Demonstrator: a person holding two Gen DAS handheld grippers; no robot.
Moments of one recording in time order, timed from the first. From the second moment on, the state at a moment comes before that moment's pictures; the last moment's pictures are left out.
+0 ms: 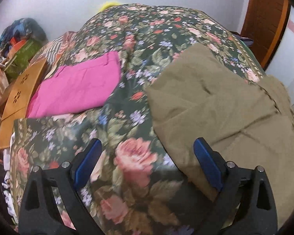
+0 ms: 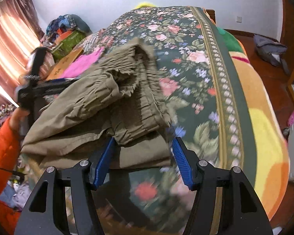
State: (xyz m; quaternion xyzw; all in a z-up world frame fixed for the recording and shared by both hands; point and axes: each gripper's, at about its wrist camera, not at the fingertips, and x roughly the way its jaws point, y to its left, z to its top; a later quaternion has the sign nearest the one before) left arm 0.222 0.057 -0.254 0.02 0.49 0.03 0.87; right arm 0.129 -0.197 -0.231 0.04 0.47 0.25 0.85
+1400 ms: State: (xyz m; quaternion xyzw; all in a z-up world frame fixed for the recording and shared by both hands) left arm 0.162 0.139 -0.267 -0.03 0.49 0.13 0.86; right arm 0.181 -0.144 -0.184 -0.04 0.41 0.27 0.87
